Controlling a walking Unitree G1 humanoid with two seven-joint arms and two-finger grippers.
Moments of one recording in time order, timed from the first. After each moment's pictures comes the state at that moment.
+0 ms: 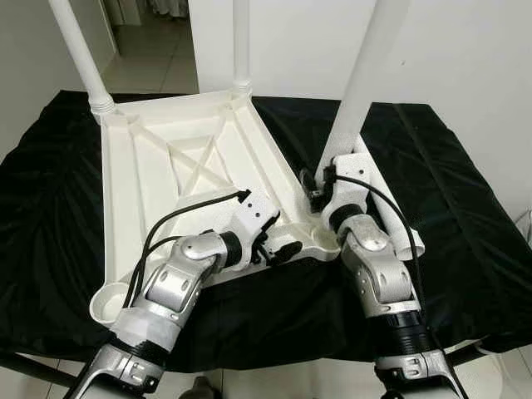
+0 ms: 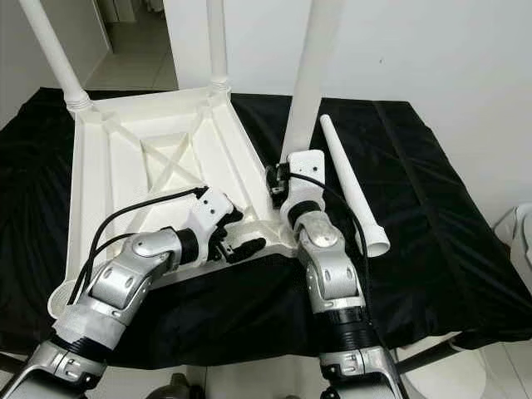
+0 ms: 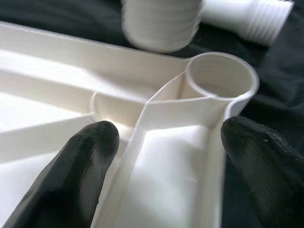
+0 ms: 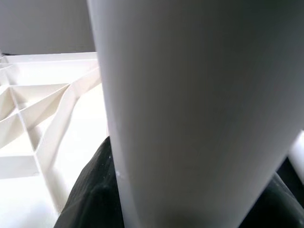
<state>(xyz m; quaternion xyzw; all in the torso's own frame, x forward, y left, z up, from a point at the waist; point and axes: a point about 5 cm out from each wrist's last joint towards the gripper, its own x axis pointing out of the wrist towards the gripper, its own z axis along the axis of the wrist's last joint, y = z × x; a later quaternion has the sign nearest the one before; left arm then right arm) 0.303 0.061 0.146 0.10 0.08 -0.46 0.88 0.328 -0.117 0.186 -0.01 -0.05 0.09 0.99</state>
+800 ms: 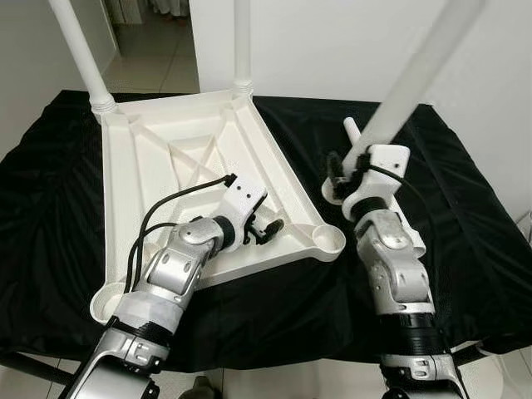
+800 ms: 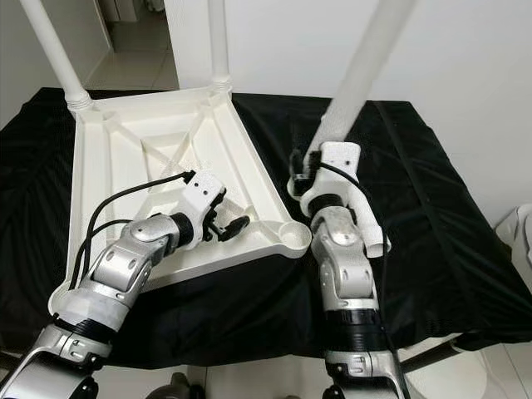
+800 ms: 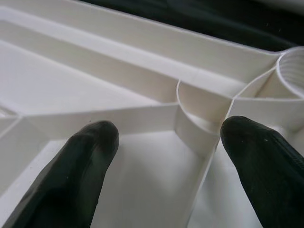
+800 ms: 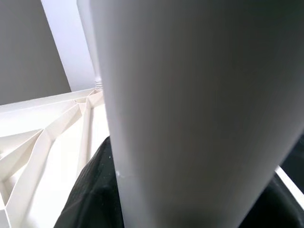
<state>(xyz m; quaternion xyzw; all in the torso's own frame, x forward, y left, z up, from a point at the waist) 0.325 0.072 0.151 0.13 0.11 -0.36 0.92 0.321 -0.142 0.201 0.05 -0.11 0.04 0.99</state>
